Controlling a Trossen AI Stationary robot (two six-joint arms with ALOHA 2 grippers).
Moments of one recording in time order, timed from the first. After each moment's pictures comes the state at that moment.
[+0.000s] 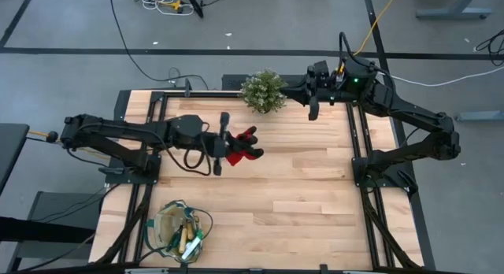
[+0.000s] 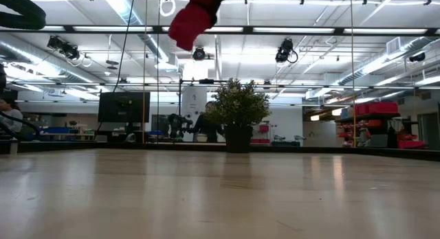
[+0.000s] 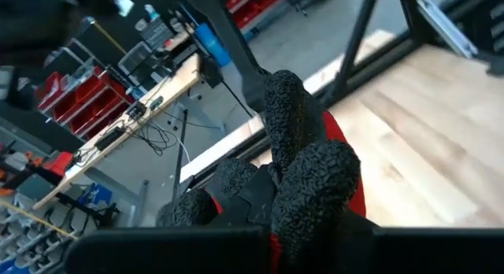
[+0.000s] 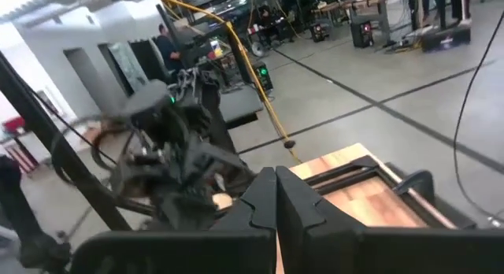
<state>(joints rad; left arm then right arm) -0.04 1.25 1.05 0.01 -0.06 0.62 -0.36 1.21 1.36 -0.20 -0.32 0.32</state>
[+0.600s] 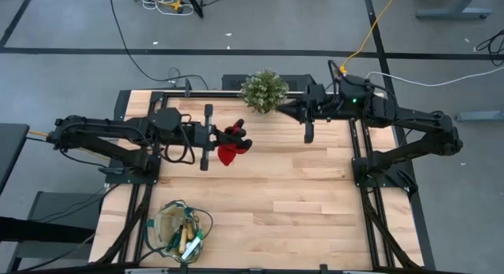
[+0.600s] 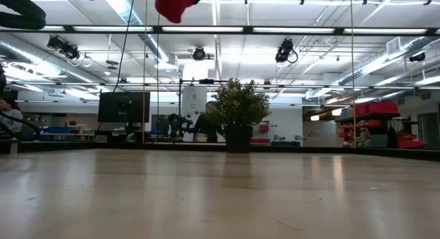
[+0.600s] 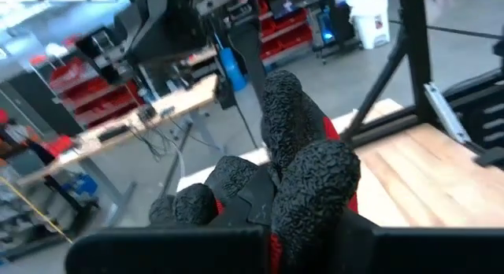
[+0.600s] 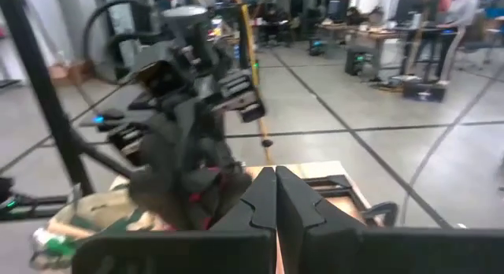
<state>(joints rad) -0.04 1.10 1.05 -0.01 -0.07 0.39 -0.15 1.21 1.35 -0.23 -0.10 0.01</state>
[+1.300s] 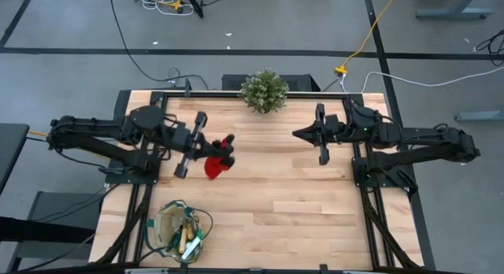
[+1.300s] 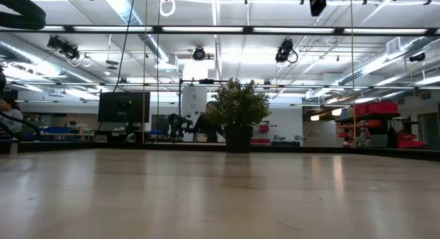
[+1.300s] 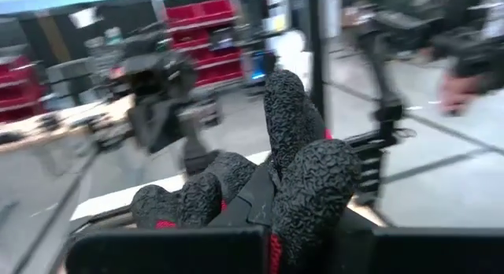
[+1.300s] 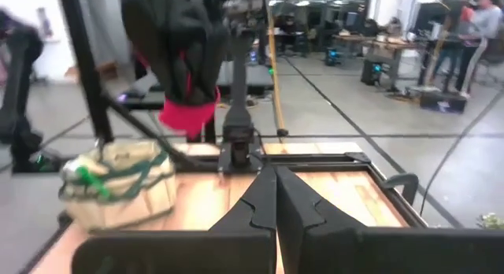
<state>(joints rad) -0.07 0.99 1.05 -0.08 0.16 0.17 -0.10 0.88 0.75 0.09 -0.11 -0.01</state>
